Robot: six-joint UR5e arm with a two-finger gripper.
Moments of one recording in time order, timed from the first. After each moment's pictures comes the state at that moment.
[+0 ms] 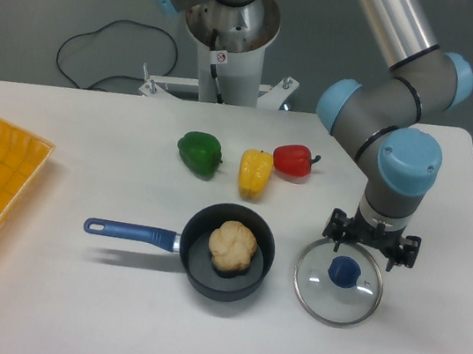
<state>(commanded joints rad) 2.69 -2.12 -1.44 -1.08 1.61 0.92</state>
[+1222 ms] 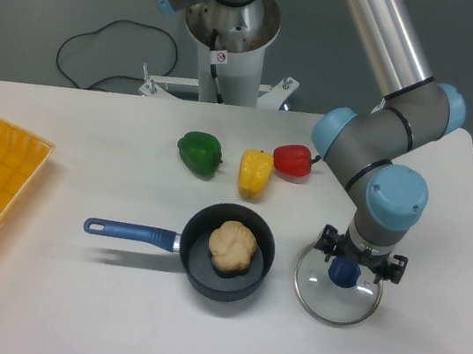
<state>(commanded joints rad) 2.66 -2.18 -1.44 -1.07 1.59 0.93</state>
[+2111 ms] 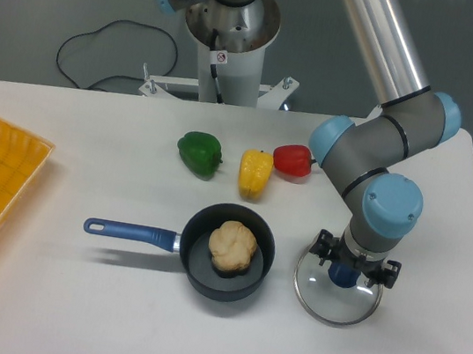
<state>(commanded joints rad) 2.66 -2.20 -1.44 -1.06 1.59 0.93</state>
